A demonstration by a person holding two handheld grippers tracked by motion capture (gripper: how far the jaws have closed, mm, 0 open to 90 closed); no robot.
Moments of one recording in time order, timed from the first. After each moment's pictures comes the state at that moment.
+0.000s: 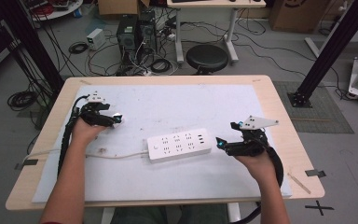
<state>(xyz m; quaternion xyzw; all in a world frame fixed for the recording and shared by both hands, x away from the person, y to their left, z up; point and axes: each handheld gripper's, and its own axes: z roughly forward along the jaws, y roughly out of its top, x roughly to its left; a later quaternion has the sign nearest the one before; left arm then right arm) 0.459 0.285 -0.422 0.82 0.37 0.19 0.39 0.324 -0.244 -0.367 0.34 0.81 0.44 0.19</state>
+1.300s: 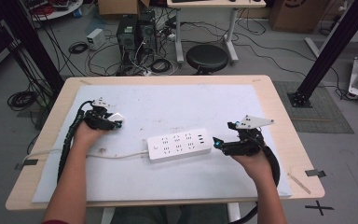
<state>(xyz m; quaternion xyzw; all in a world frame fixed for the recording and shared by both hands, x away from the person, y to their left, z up) 0.460 0.282 -0.441 0.84 0.38 0.16 0.34 0.327 -0.235 -0.368 0.34 0.81 0.44 0.19</state>
